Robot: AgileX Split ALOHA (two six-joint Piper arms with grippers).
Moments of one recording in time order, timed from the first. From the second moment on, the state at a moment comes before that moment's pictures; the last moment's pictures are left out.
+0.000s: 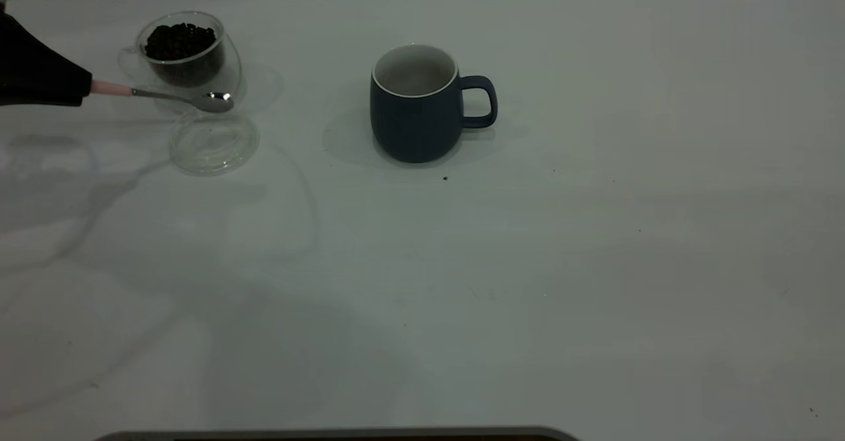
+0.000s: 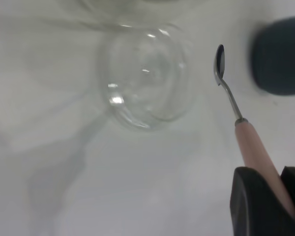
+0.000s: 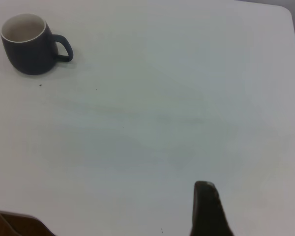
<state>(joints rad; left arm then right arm) 0.39 2.21 -1.16 -1.16 0.85 1.25 0.13 -0.01 -0.48 0.01 1.13 -0.02</state>
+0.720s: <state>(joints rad) 0.40 2.22 -1.38 -1.14 0.82 1.22 0.13 -0.01 -0.48 0.01 1.13 -0.02</state>
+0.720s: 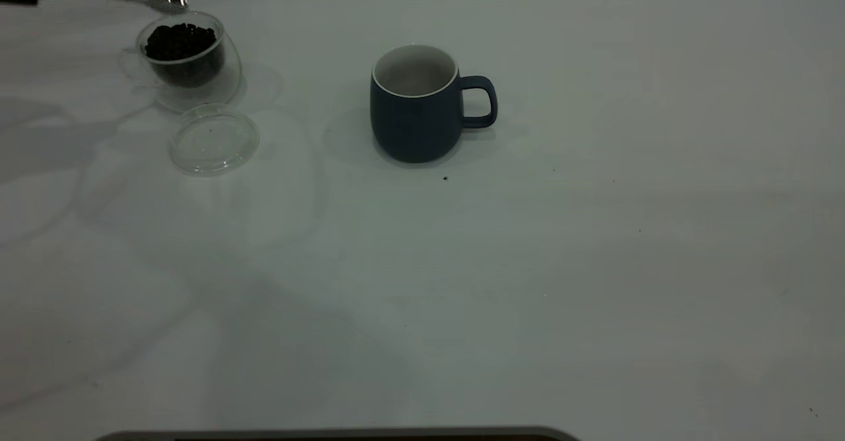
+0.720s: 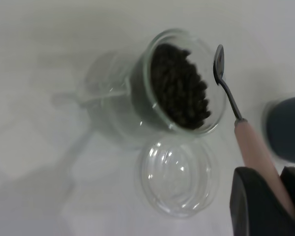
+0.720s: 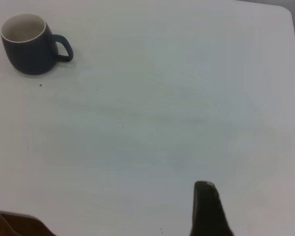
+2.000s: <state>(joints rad) 0.47 2.34 -1.39 -1.25 0.83 1.23 0.13 -0.01 -0.48 0.01 1.13 -0.02</state>
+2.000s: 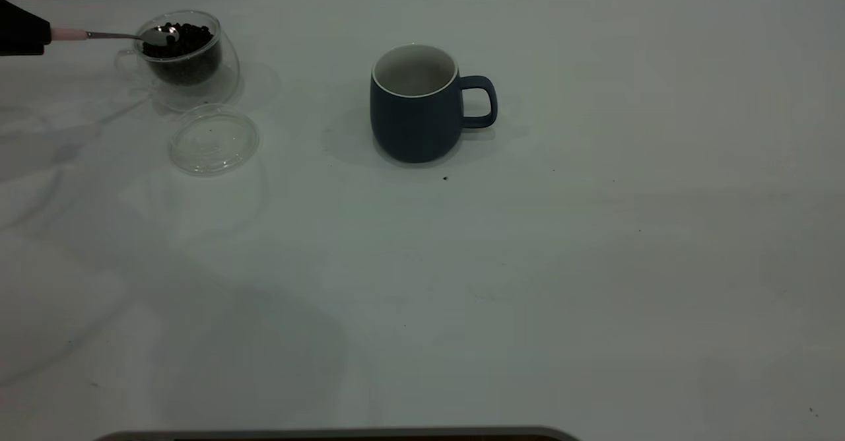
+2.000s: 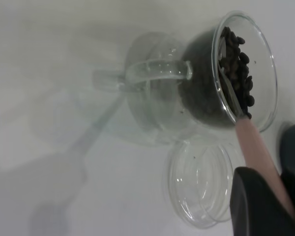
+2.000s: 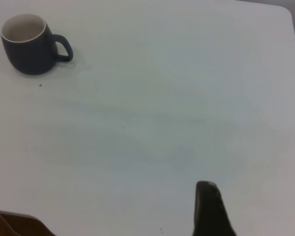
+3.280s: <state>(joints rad) 0.47 2.42 -1.40 -1.30 0.93 1.20 0.13 -0.01 -0.48 0.01 1.13 -0.02</state>
